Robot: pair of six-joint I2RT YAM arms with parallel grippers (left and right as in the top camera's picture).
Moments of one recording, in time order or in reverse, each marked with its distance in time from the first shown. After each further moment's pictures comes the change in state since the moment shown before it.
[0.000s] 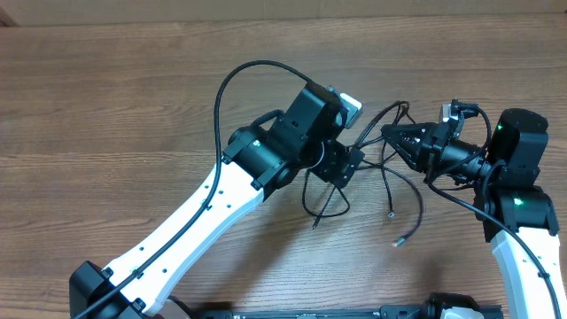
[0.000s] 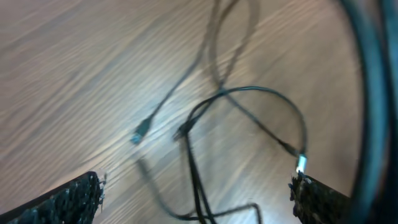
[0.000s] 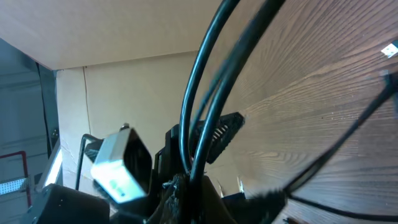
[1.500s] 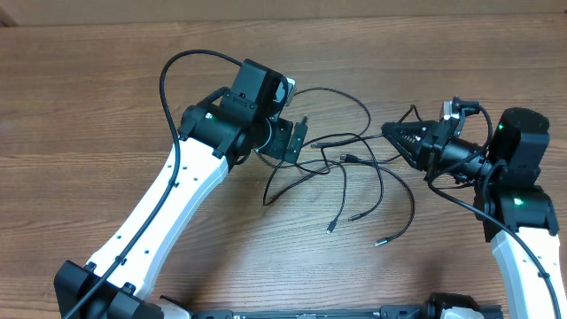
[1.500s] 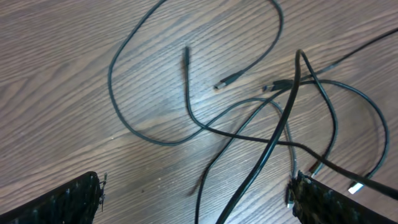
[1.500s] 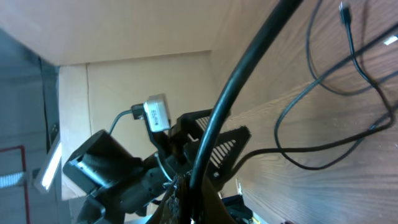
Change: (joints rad) left arm 0.243 0.000 0.000 -0.153 -0.027 0.000; right arm 0.000 0.000 0.000 0.065 -0.012 0.006
